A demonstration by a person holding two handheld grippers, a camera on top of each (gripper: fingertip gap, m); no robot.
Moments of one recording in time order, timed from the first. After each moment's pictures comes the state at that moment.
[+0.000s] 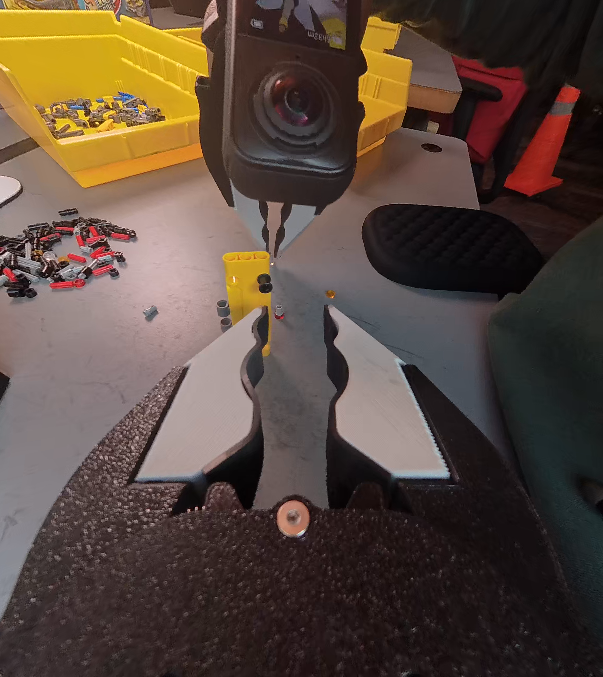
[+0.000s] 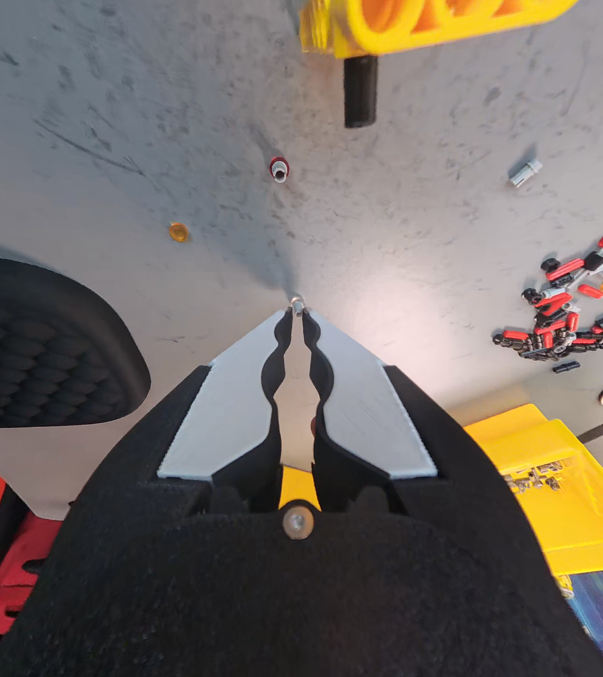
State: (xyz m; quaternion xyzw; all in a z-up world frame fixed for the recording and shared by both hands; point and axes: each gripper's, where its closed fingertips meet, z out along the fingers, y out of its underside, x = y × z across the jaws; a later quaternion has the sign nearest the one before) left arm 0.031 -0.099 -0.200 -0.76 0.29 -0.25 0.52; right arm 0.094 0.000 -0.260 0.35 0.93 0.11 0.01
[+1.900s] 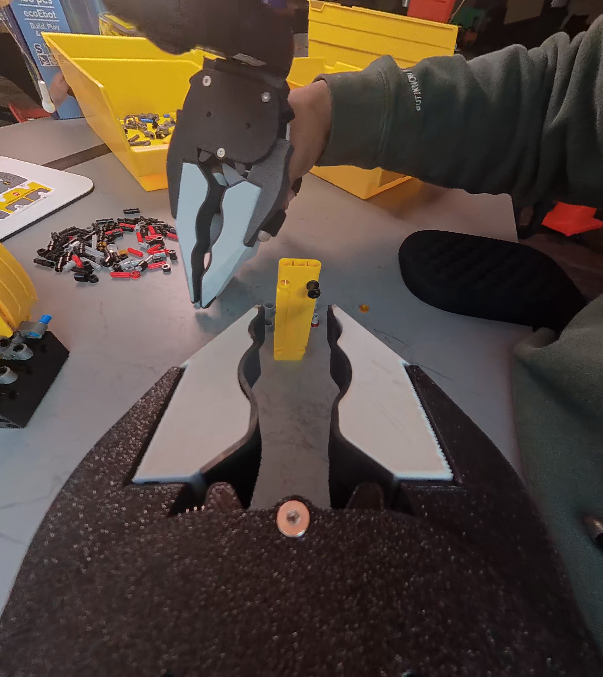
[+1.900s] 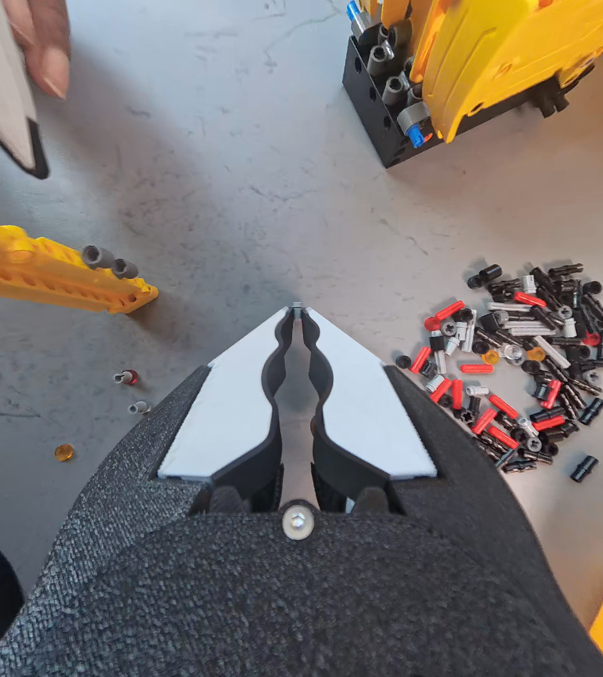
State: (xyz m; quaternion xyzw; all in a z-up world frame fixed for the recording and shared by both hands) left arm 0.009 -0.086 -0.194 -0.77 0.23 -0.24 0.54; right arm -0.021 0.010 -0.263 0.50 0.81 -0.25 -0.16
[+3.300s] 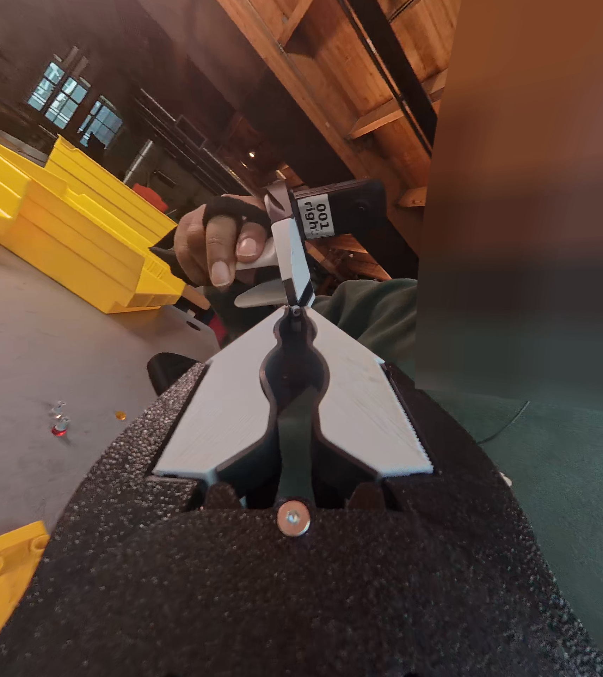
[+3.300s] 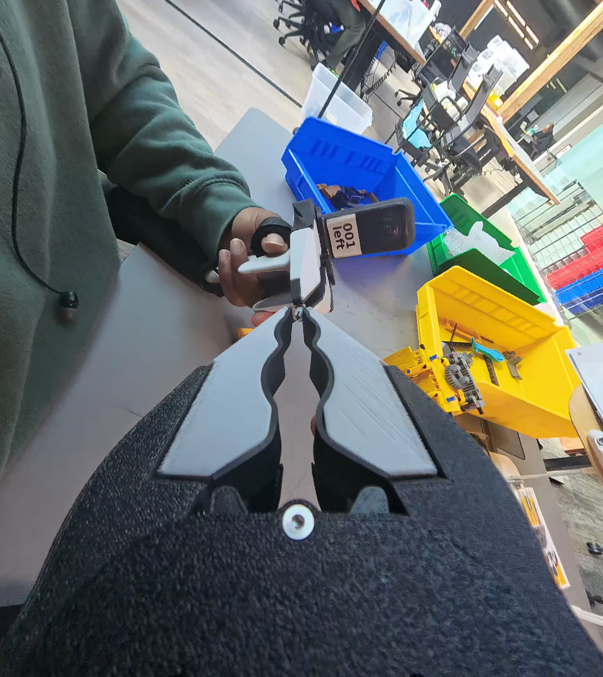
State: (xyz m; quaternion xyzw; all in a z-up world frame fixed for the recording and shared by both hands) left arm 0.021 -0.141 -0.096 -0.53 0.14 -0.69 0.48; right arm 0.016 -0.142 -0.100 0.22 0.80 -0.37 -0.42
